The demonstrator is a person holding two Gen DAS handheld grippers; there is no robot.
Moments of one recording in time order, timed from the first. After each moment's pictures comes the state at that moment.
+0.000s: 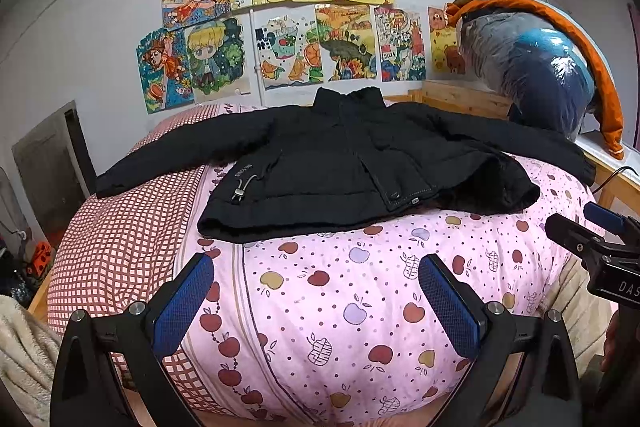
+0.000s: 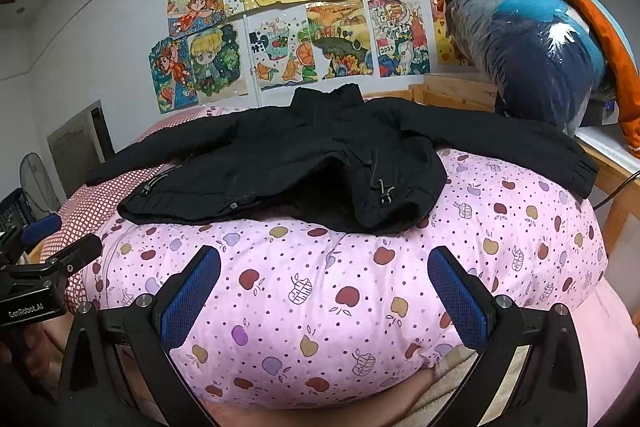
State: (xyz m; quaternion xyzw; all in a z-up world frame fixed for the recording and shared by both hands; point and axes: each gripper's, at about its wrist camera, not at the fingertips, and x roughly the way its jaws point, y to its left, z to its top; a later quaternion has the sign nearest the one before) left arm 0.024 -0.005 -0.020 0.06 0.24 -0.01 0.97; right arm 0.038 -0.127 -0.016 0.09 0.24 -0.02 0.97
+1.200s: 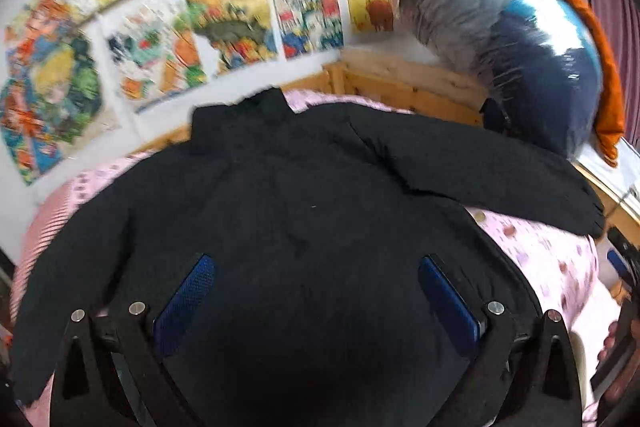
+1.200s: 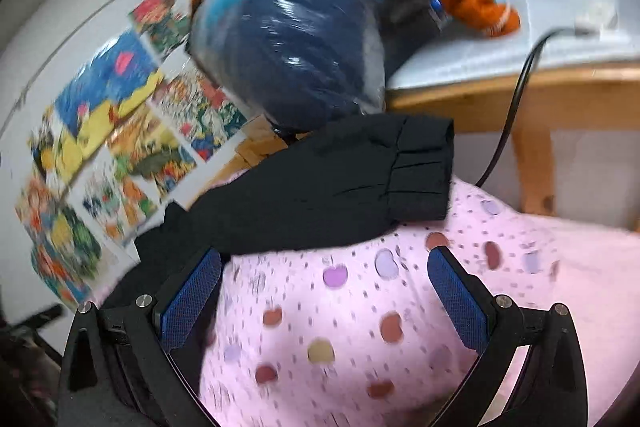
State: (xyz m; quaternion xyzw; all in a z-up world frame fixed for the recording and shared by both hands) left arm 0.341 -0.142 0.047 0.13 0.34 -0.17 0.92; right arm 0.102 -0.409 -0.062 0.38 0.15 -0.27 0.87
